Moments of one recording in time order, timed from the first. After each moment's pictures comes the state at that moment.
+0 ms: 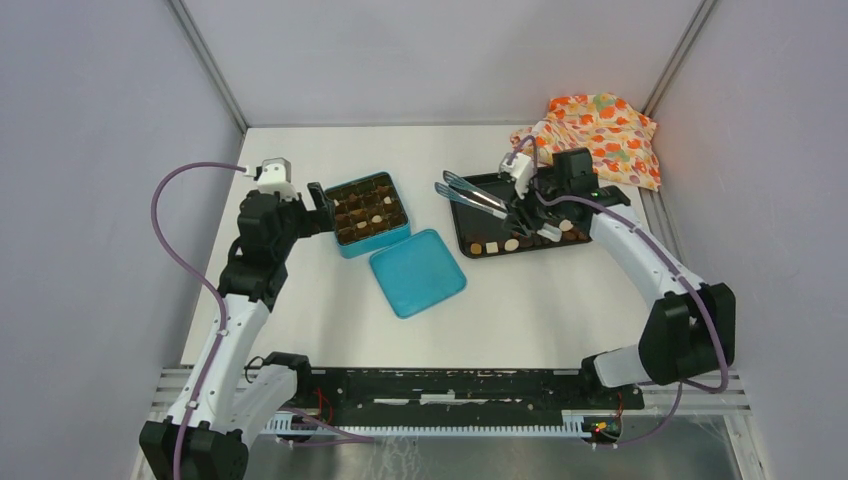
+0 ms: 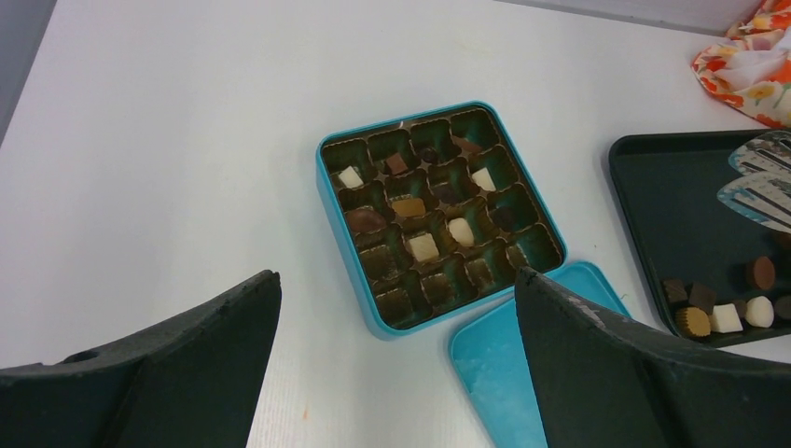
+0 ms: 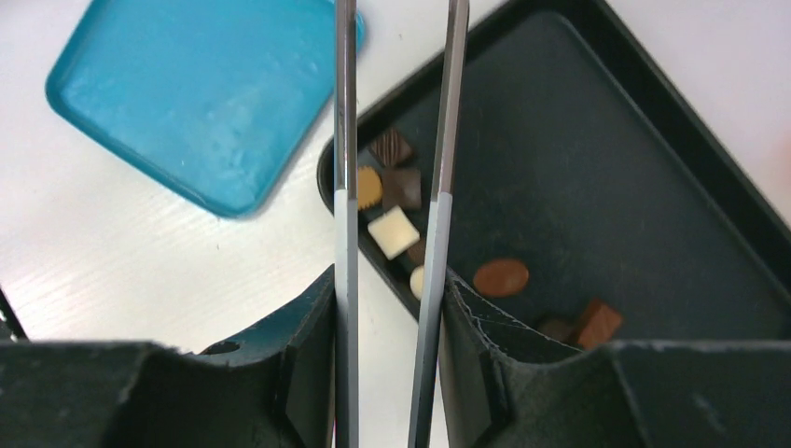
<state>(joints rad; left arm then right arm) -0.12 0.86 0.79 -0.25 -0.06 -0.19 0.30 1.46 1.17 -0.53 -0.58 -0.55</state>
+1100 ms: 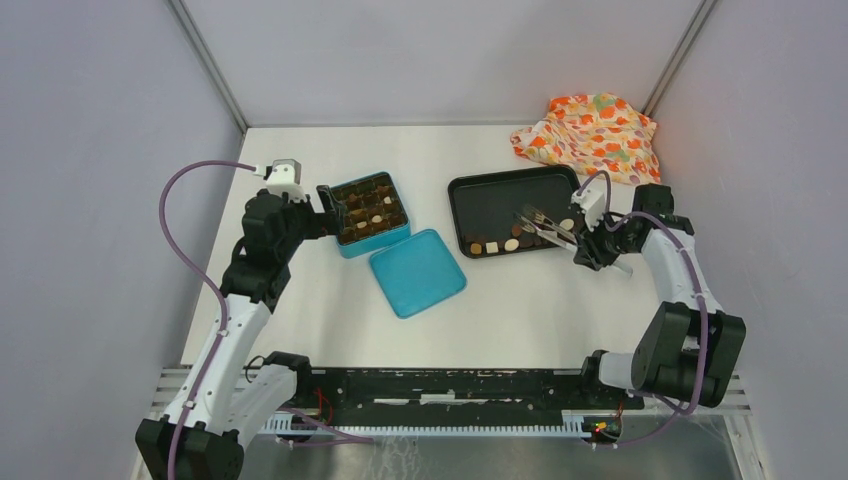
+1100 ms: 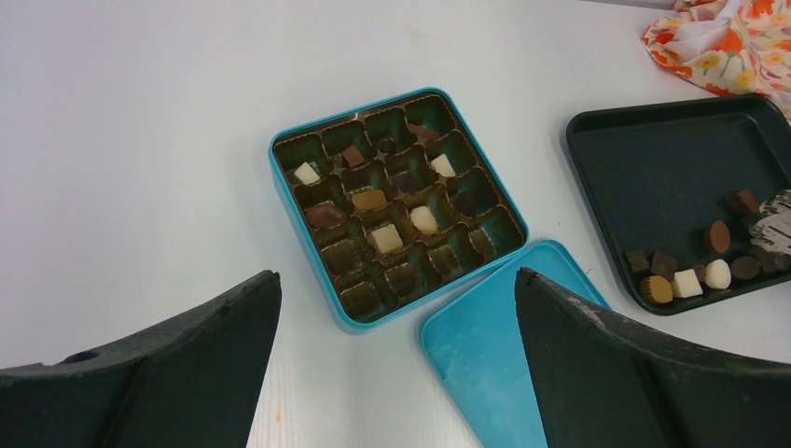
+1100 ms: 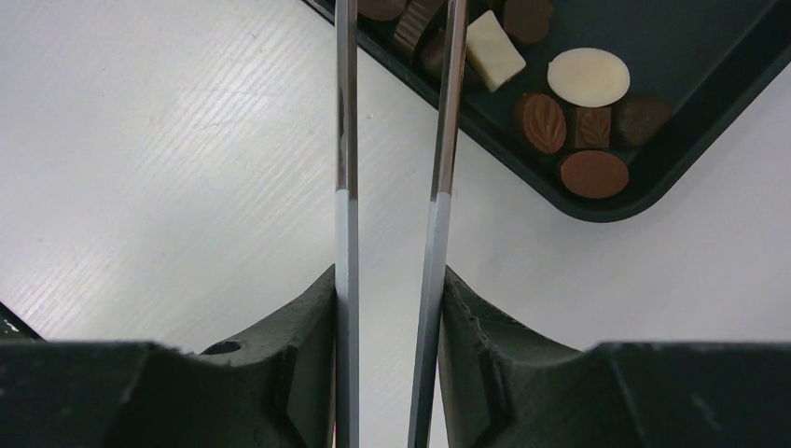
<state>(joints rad) -0.17 0.86 0.79 -0.25 0.00 -0.19 -0.26 1.30 0.93 -0.80 -0.62 -0.93</state>
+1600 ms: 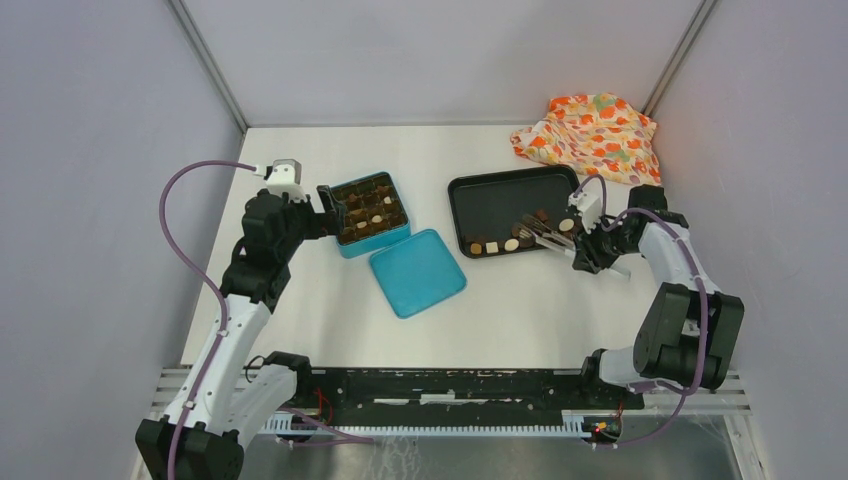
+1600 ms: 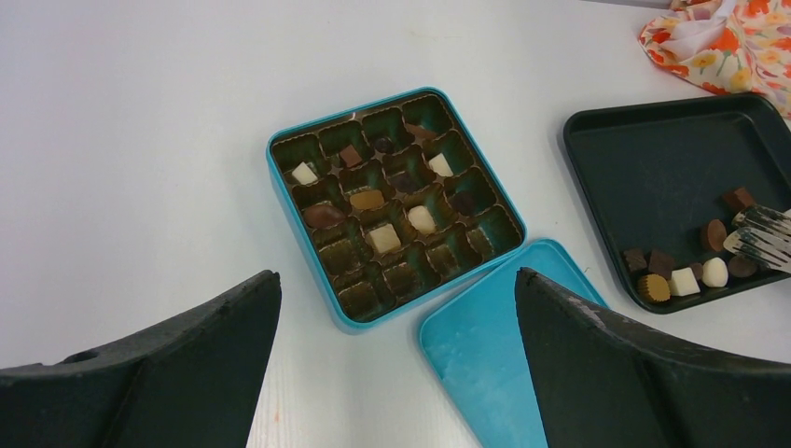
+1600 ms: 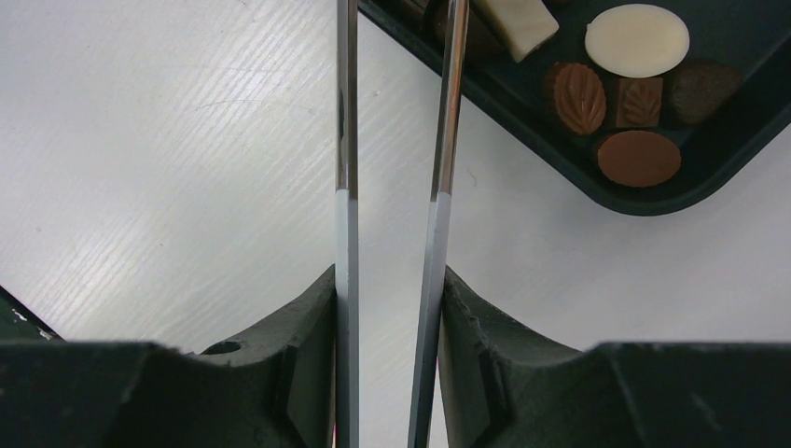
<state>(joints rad) -0.17 0.86 0.79 -0.25 0.01 -0.19 -0.25 1.40 0.93 -0.81 -0.57 -0.93</state>
